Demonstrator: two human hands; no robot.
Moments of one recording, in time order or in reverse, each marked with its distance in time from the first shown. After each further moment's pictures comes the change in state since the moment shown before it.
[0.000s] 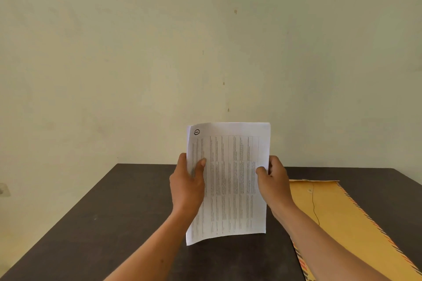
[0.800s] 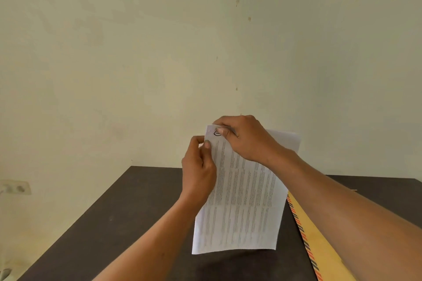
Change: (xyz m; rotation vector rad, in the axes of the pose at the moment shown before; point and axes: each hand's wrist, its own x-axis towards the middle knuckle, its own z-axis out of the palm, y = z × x) left_hand 0.015 0.048 -0.015 -0.122 -0.054 0.156; right_hand 0.028 -0.139 0.036 -0.501 -0.407 -0.769
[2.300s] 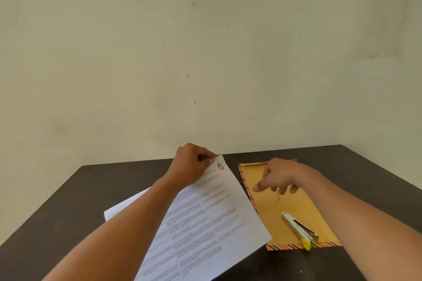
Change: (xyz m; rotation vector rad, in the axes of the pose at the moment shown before) left_hand -0.010 -0.008 0.065 0.502 -0.572 -0.034; right_hand -0.163 0.105 -0.060 -0.154 -0.641 1.014
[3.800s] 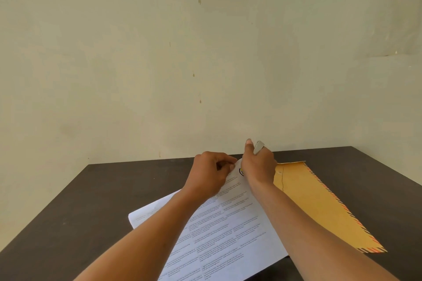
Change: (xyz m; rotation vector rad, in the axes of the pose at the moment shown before) left_hand -0.015 0.008 0.027 -0.144 0.052 0.126; right_hand 0.043 -0.082 0.050 0.972 0.841 -0.007
